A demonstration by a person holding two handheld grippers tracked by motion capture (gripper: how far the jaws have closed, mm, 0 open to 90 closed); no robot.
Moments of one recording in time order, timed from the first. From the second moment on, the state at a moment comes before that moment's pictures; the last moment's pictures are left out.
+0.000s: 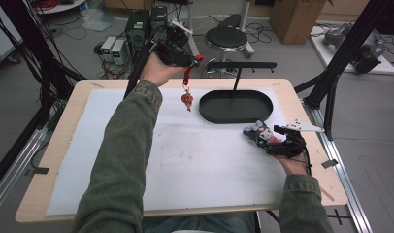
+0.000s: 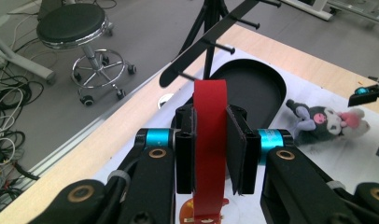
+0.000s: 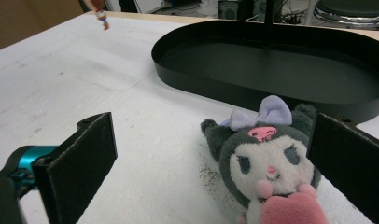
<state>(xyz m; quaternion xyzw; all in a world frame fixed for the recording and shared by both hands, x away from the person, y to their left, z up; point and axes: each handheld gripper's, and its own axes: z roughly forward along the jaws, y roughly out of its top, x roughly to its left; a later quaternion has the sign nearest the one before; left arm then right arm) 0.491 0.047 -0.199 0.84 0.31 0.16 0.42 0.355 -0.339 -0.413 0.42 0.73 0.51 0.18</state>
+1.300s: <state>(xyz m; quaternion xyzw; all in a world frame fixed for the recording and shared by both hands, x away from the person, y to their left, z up) 0.543 -0.041 -0.202 0.82 0.32 0.19 0.44 0.358 -0.337 -0.416 0.41 0.74 0.49 0.19</state>
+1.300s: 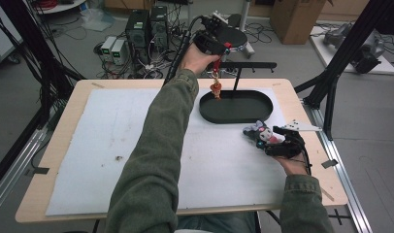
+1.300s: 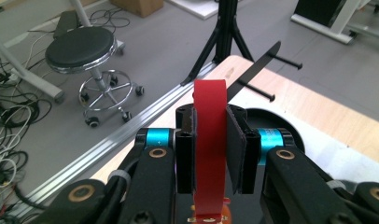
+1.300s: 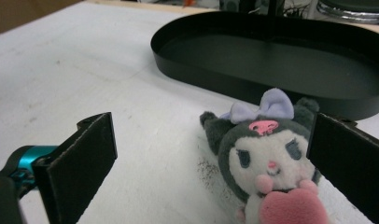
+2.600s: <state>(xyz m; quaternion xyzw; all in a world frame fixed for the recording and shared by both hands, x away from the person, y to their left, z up) 0.562 -0.028 -0.224 0.84 0.30 0.16 0.43 0.360 -0.341 -0.416 0.42 0.73 0.51 0.17</state>
